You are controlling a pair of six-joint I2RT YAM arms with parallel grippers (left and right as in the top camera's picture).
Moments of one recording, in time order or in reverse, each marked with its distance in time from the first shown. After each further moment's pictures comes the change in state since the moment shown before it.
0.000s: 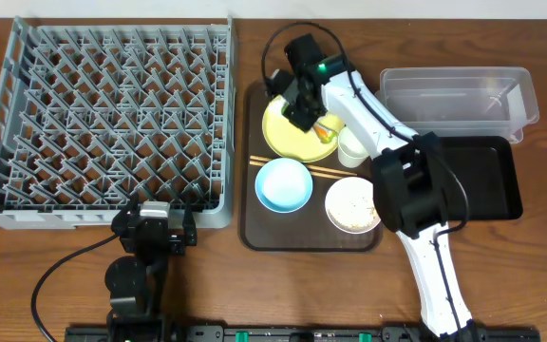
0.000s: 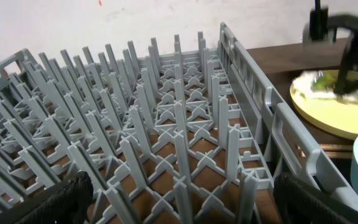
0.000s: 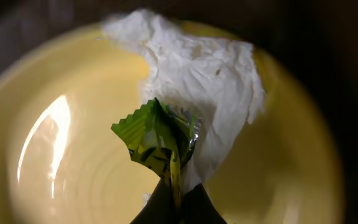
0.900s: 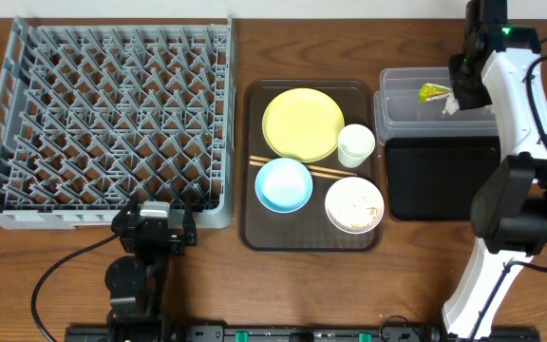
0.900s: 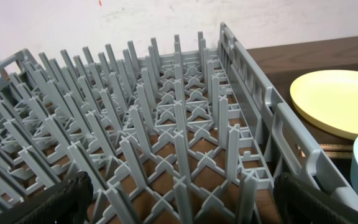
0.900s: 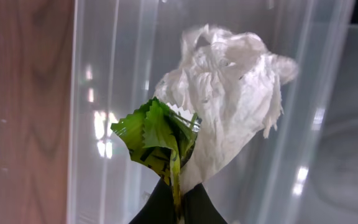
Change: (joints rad) left arm 0.000 0.000 0.000 0.000 0.000 0.000; right arm -0.531 -0.310 -0.172 -0.132 0.325 1.849
